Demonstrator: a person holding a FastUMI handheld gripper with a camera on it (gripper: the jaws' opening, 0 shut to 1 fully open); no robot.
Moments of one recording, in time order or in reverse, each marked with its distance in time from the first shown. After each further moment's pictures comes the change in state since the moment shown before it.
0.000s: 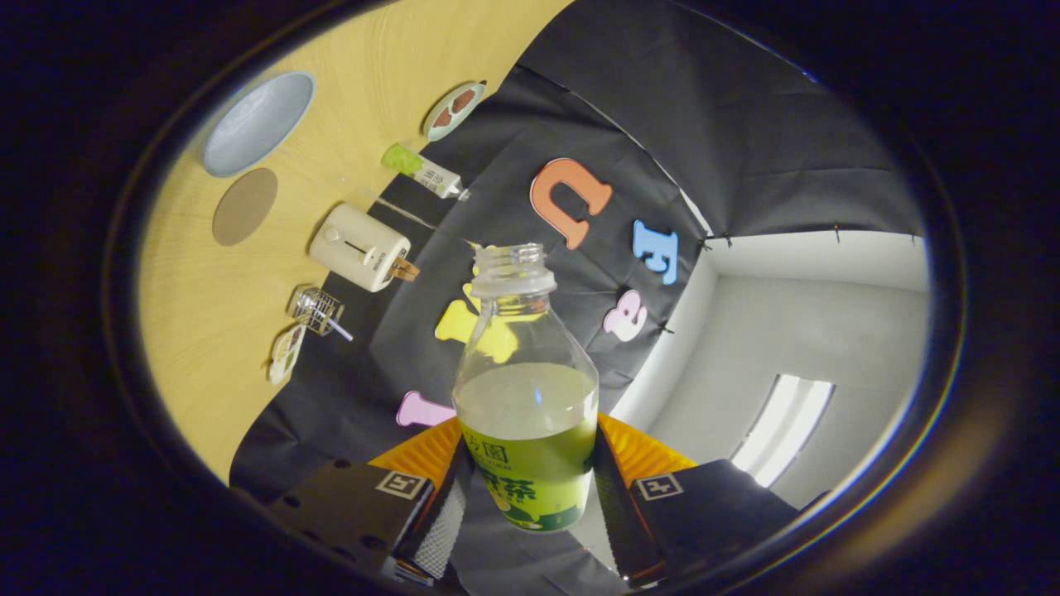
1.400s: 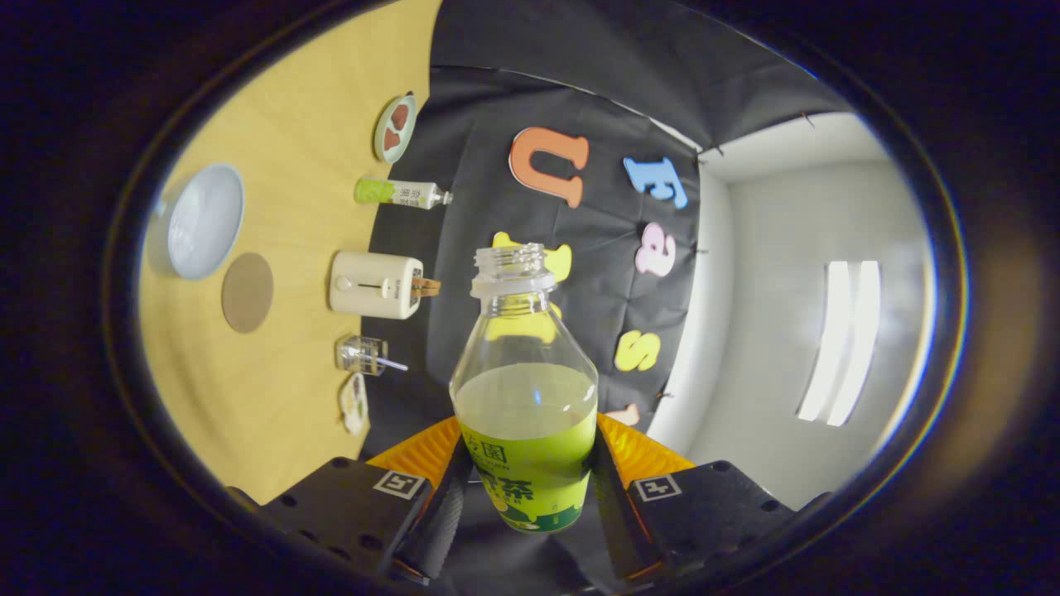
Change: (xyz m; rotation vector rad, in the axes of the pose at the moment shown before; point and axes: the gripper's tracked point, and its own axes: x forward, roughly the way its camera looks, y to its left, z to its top) arm -0.008 0.058 -0.017 0.496 0.160 0.303
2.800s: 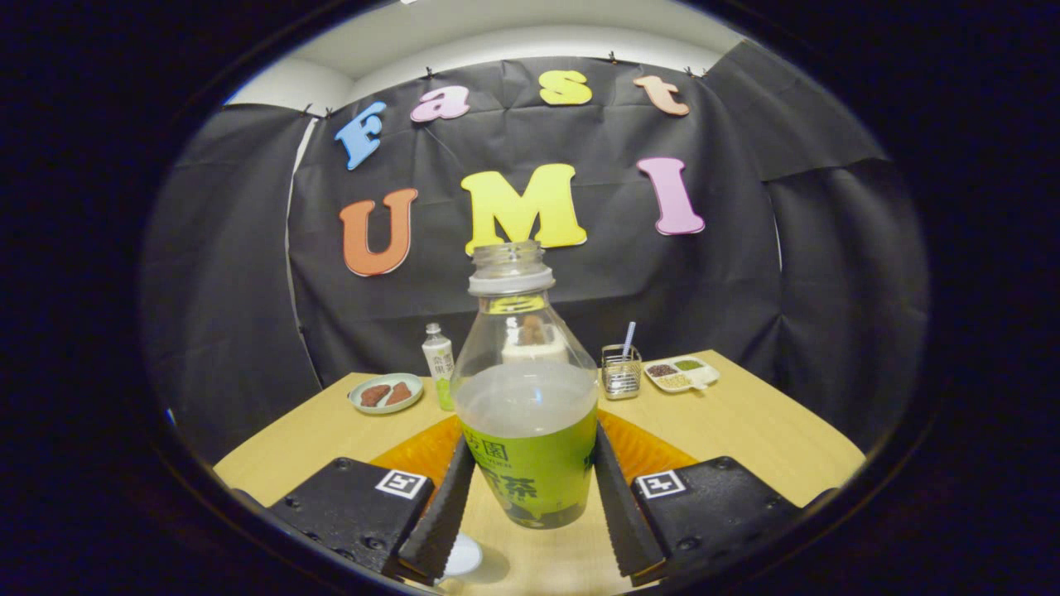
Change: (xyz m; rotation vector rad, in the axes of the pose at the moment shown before) arm 0.040 0.102 0.058 1.573 0.208 0.691
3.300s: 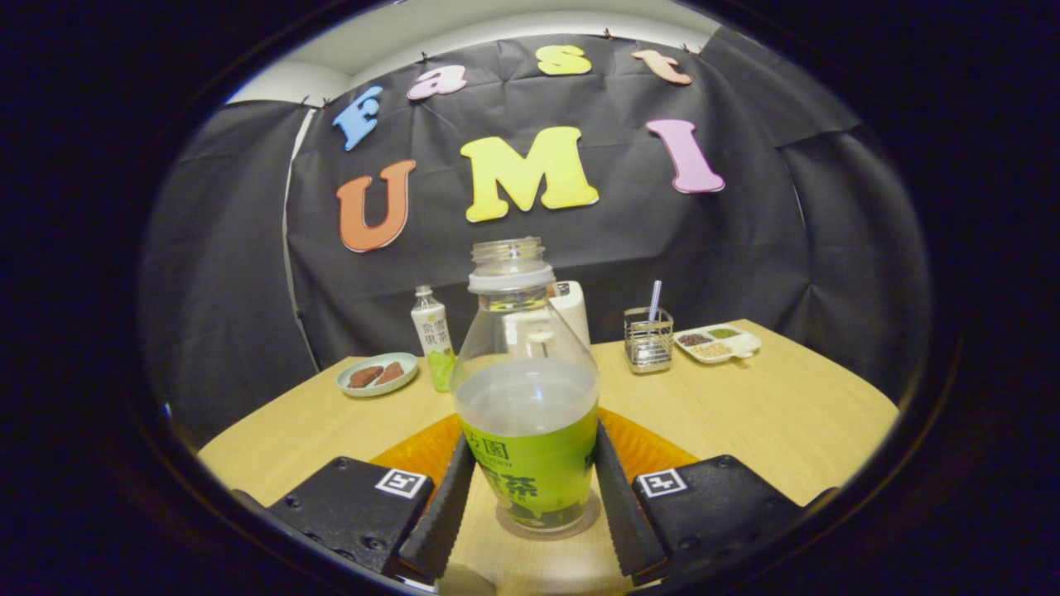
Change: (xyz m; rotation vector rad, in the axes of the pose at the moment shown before) arm 0.089 -0.015 -0.064 0.005 0.052 0.040
